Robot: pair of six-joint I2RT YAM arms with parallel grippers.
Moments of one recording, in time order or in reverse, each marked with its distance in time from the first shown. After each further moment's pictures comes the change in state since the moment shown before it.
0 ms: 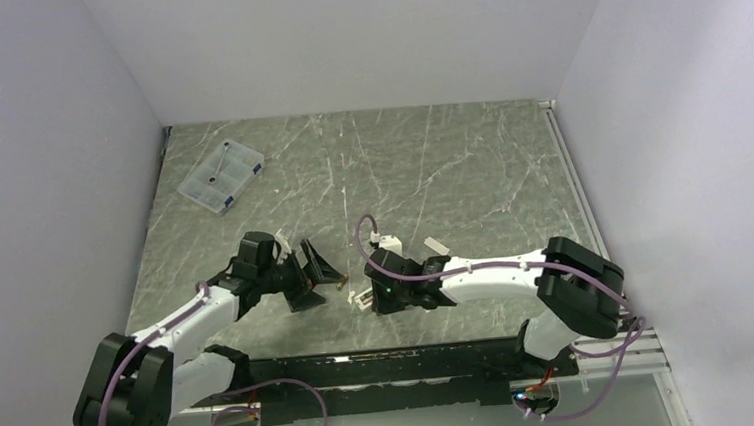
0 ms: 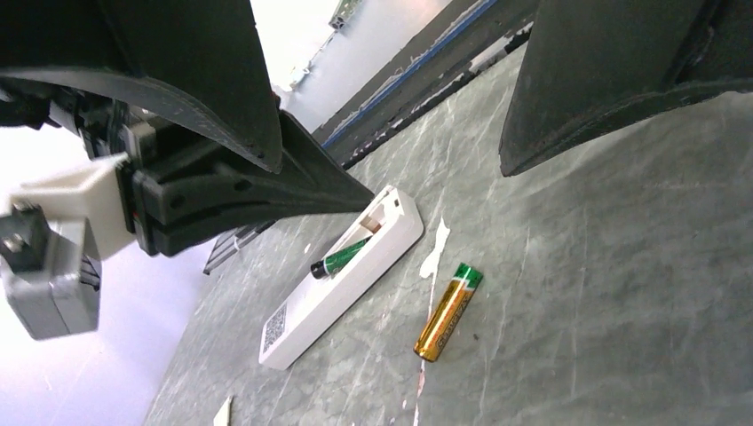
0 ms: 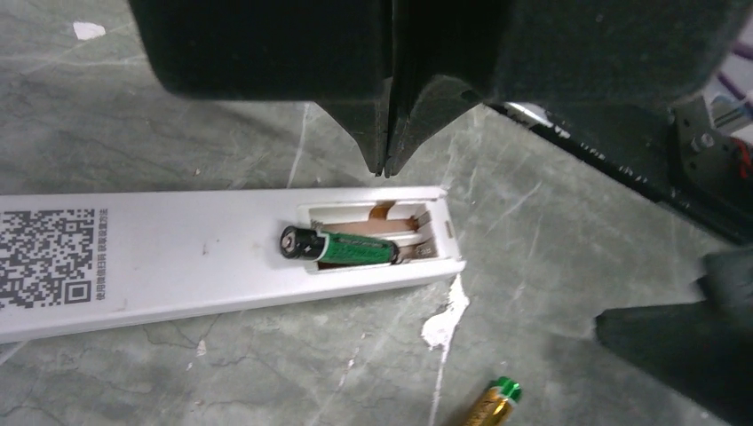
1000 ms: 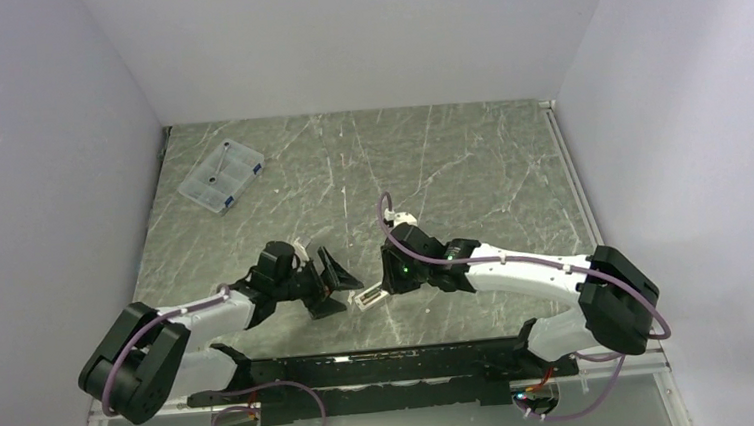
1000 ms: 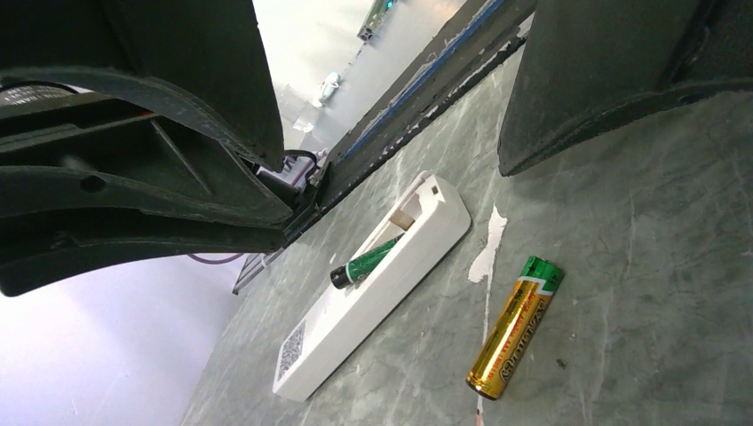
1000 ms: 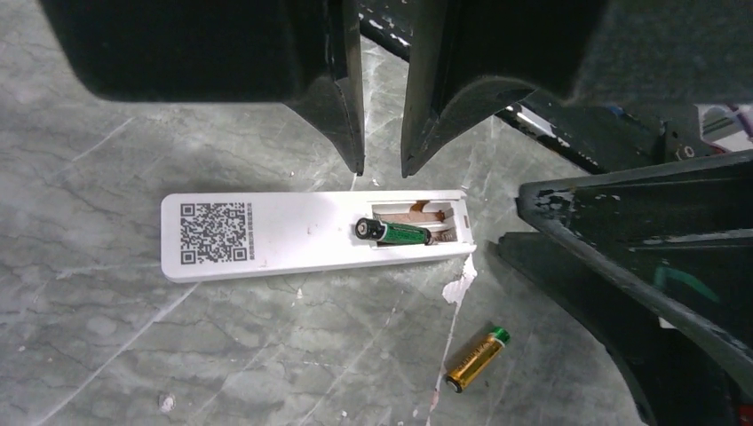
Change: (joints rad) left arm -0.165 0.133 -0.090 0.351 -0.023 -0.221; right arm -0.128 -0.184 0.016 -0.123 -0.027 -0.179
